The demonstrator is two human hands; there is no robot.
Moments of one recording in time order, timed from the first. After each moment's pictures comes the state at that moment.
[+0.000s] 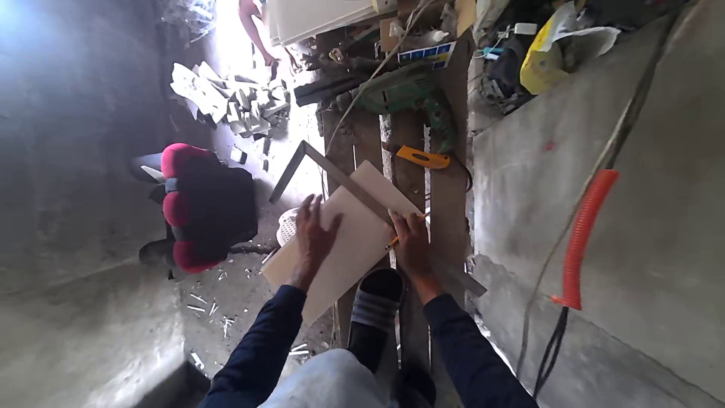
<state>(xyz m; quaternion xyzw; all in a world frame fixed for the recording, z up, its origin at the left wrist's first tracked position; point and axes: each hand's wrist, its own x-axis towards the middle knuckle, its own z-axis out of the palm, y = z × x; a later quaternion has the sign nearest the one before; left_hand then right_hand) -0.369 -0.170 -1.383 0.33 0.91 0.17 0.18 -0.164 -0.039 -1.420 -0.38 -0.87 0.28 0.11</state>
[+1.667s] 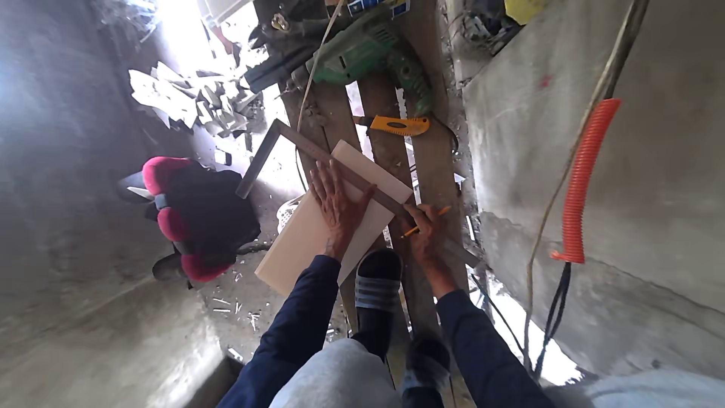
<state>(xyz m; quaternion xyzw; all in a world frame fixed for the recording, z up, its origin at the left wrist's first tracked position) -0.317 -0.098 -1.432 0.39 0.91 0.13 0.09 -0.107 -0.055 -1.439 -0.49 -0.80 0.28 0.22</state>
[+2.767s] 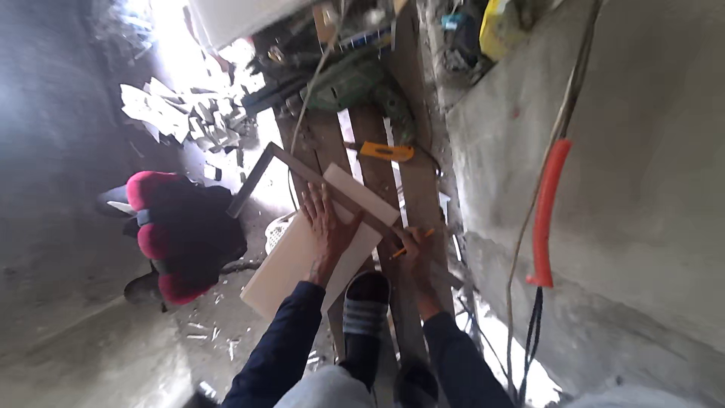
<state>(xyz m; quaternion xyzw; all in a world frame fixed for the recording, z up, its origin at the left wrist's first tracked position) -0.321 -0.089 -1.419 0.40 0.90 0.12 0.14 -0.107 -0.046 -1.434 -0.49 -0.80 0.29 0.20</state>
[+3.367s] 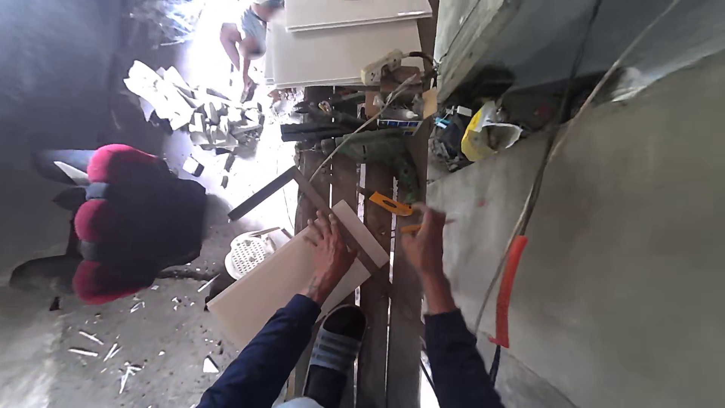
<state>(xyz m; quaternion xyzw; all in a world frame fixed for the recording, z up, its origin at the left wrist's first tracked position) -0.323 -0.051 -1.375 0.28 0.90 0.03 0.33 -0.191 0.098 -1.306 -0.51 -0.79 0.33 0.02</state>
